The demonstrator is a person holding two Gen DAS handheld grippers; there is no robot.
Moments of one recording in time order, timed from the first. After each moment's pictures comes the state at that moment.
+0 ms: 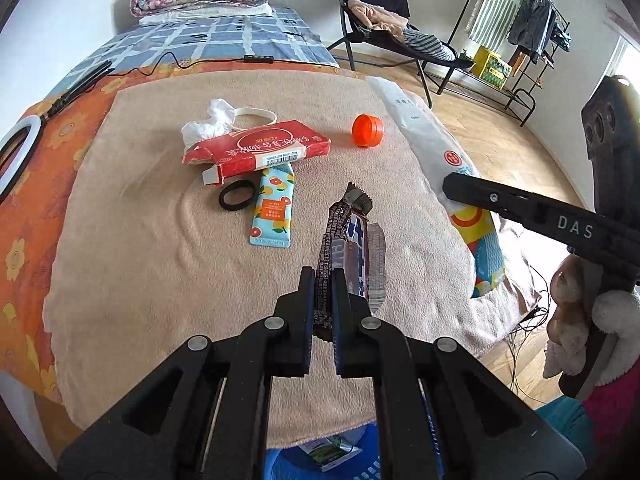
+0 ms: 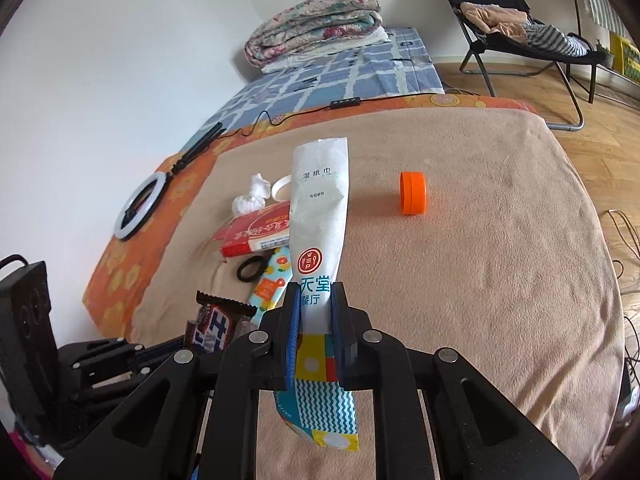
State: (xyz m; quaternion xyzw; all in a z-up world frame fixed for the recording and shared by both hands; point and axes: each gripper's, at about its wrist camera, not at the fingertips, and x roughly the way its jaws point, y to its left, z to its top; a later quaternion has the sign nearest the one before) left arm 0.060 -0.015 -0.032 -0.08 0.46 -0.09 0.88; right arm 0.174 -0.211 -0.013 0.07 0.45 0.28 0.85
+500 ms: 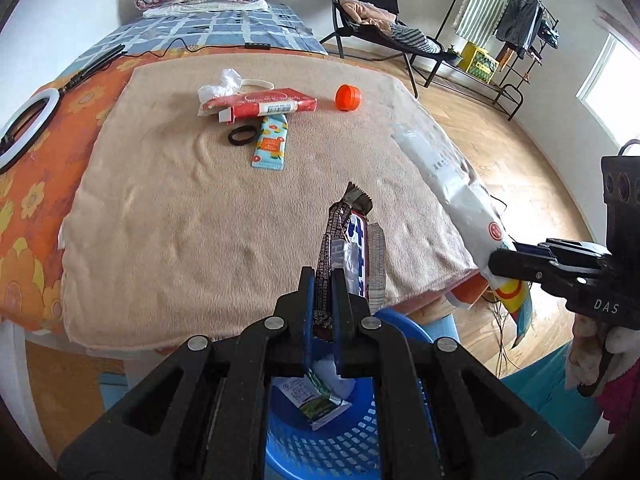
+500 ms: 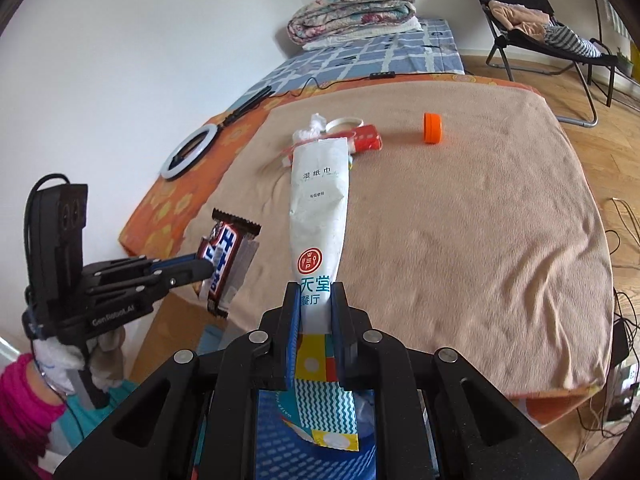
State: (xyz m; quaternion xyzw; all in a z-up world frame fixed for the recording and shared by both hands) left arm -0.043 -0.013 -0.031 -0.08 0.47 -0.10 0.87; right arm 0.044 -0.246 -0.002 0.04 0.47 0.33 0.82
